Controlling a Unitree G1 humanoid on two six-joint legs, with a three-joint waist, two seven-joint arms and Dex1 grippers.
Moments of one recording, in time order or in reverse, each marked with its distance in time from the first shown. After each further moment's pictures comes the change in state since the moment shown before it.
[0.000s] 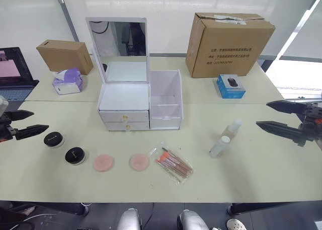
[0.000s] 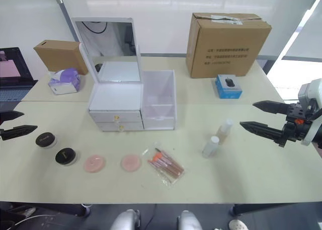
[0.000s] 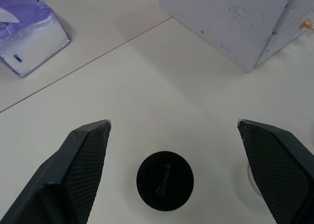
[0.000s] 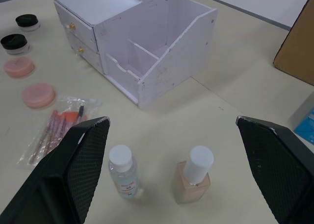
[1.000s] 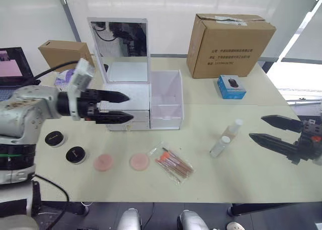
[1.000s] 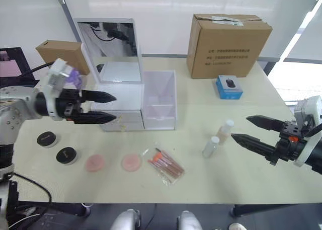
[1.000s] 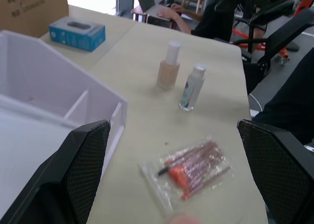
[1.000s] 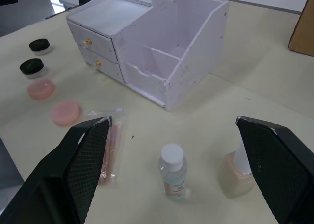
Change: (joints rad) left arm -0.221 -0.379 -0.213 -1.001 -0.403 0.806 0.131; right arm 0.280 0.188 -0.288 -0.402 0.259 0.286 -0.280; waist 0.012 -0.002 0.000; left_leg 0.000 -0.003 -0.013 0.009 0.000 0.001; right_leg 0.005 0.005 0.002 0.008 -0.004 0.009
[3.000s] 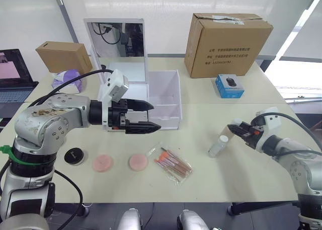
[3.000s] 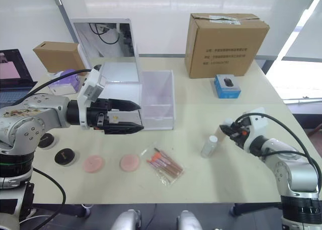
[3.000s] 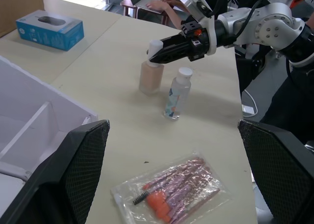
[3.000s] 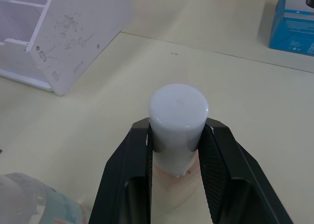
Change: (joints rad) left arm 0.080 -0.030 -0.036 -0.209 -0.112 0.105 0.239; right arm -0.337 0.224 0.562 0.414 -0.474 -0.295 -0.275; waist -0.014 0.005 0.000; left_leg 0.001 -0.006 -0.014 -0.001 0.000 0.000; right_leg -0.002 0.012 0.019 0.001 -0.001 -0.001
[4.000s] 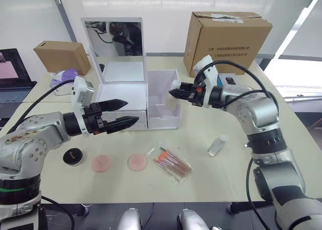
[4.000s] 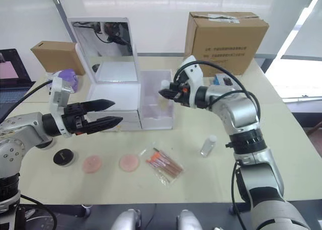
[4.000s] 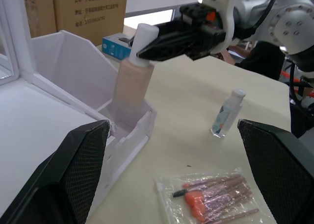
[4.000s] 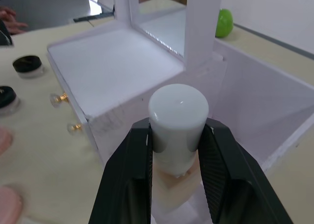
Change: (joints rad) left arm 0.312 -0.012 0.291 -0.076 -0.085 -0.086 0.166; right arm -0.726 0.202 0.459 0.390 -0.145 -0.068 0.208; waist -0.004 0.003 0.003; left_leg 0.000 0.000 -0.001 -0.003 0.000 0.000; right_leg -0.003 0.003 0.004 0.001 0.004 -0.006
